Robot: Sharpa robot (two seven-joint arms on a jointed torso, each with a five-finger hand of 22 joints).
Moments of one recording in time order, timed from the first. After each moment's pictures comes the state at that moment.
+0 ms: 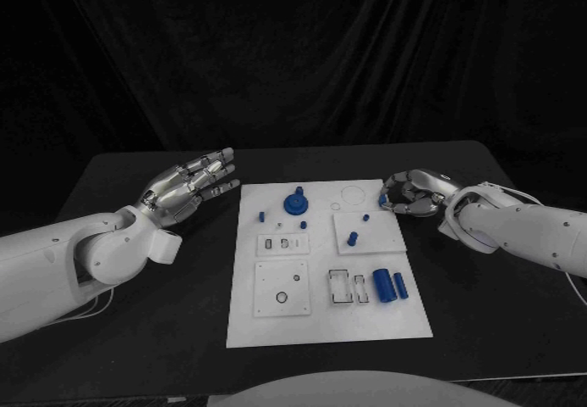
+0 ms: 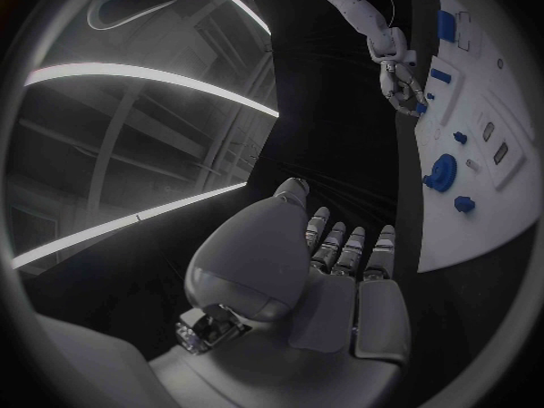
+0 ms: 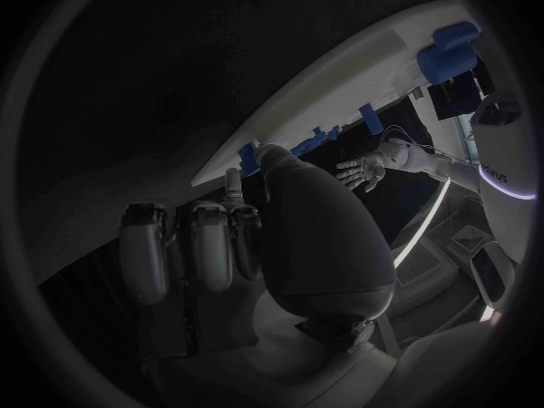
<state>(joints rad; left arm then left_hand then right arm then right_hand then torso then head) 1.24 -0.91 -0.21 1.44 0.02 0.19 0.52 1.54 0.23 -0.10 0.26 0.62 0.33 0.09 0.05 0.04 0.07 0.11 0.15 0.03 0.04 0.16 0.06 0.02 0.16 0.04 0.28 0.03 0.02 1.15 -0.88 -0.21 1.09 -1.13 -0.43 0.35 1.40 -0.14 0.18 0.29 0.41 0.60 0.09 0.56 0.35 1.47 -0.01 1.57 1.31 1.47 -0.06 1.57 1.31 0.01 1.46 0.05 1.57 1.31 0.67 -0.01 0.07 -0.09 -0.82</state>
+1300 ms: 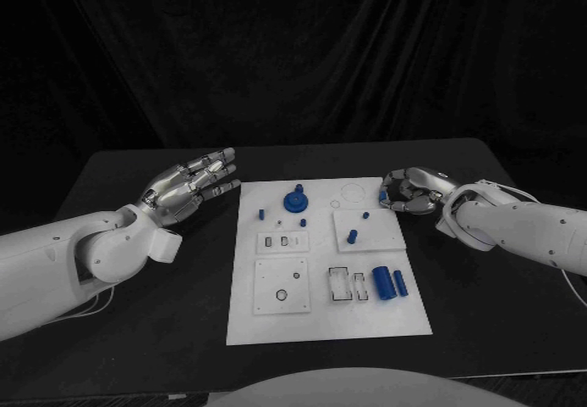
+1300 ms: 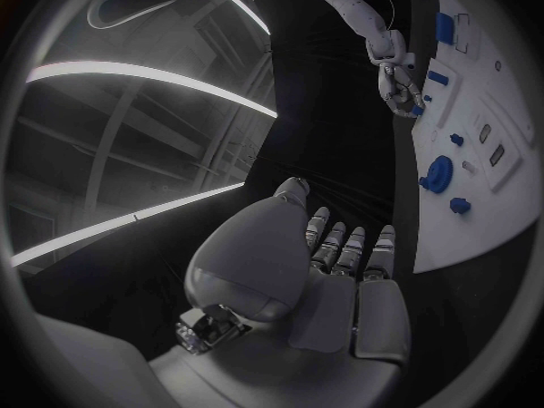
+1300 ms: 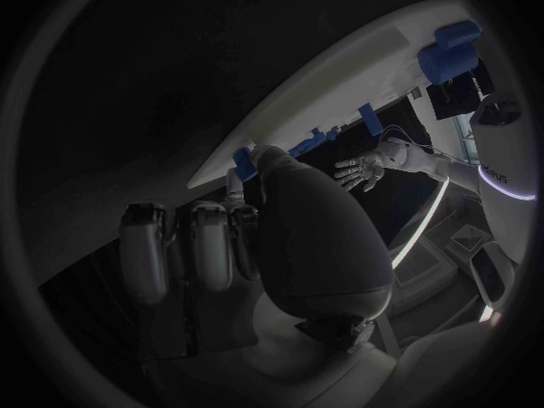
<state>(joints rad) 1.24 -0.91 -0.21 1.44 0.02 0.20 0.51 1.54 0.23 -0.10 0.26 0.62 0.33 0.09 0.05 0.04 0.07 0.11 0.15 0.03 0.04 0.16 0.06 0.02 0.16 0.04 0.28 0.03 0.02 1.15 -0.87 -0.21 1.09 -1.13 -0.43 0.35 1.44 -0.14 0.19 0.28 0.50 0.62 0.07 0.72 0.40 1.47 -0.01 1.57 1.31 1.47 -0.06 1.57 1.31 0.01 1.46 0.05 1.57 1.31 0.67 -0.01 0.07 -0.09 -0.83</state>
